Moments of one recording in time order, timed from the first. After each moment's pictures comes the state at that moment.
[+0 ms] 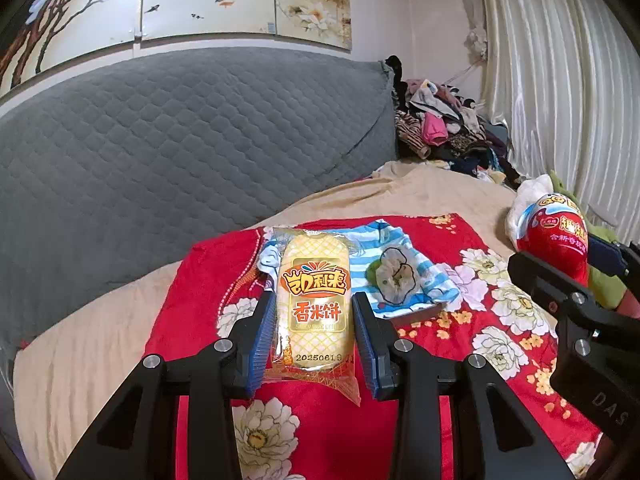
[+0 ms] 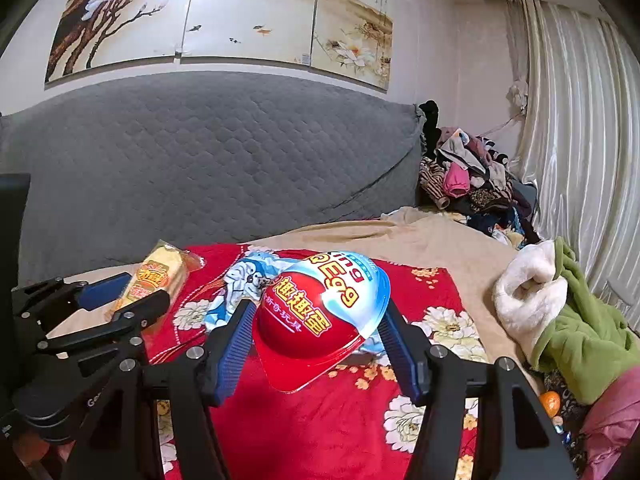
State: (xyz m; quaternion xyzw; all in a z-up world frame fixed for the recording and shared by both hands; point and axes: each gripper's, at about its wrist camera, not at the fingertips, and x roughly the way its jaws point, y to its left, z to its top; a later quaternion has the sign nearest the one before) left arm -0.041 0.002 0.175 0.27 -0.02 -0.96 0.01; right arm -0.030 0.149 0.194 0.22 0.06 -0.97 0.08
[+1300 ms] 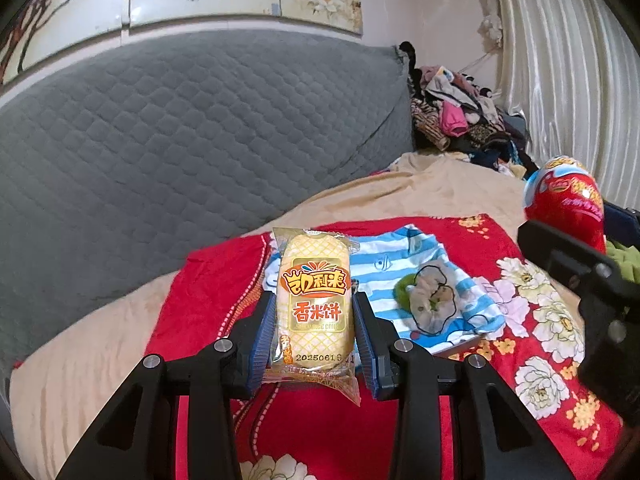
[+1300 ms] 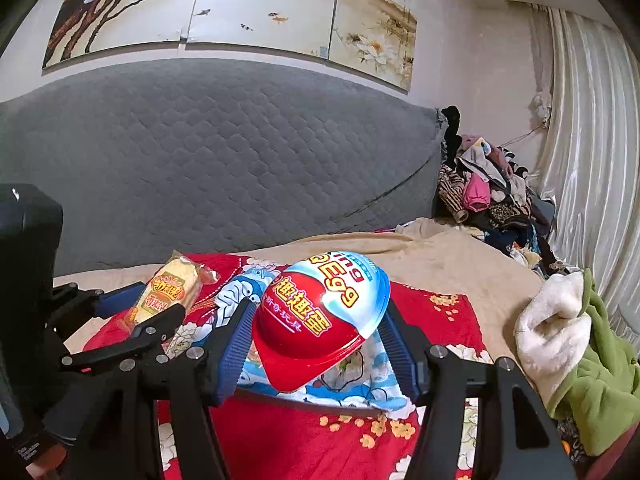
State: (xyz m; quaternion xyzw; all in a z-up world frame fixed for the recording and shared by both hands) left arm -0.156 -0.016 0.151 0.29 -0.02 -0.96 0.02; right arm -0.129 0.126 0.187 0.22 0.09 -0.97 0.10
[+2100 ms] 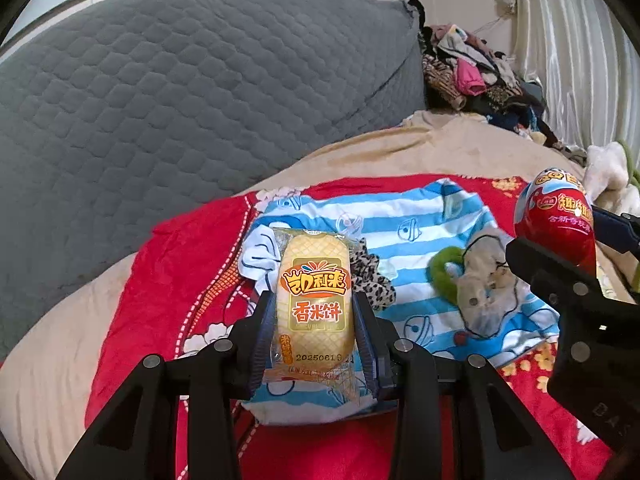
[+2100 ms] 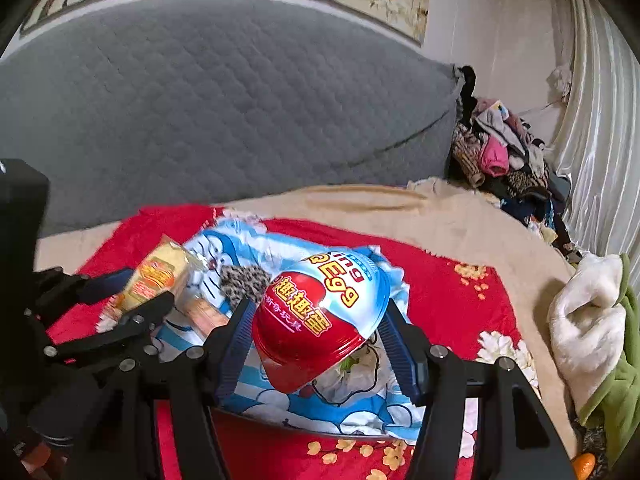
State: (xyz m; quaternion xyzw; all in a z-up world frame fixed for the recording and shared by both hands) left arm -0.260 -0.016 0.054 0.35 -0.03 -0.94 0.04; right arm -0.242 0.120 0.086 0.30 0.11 -0.94 0.10
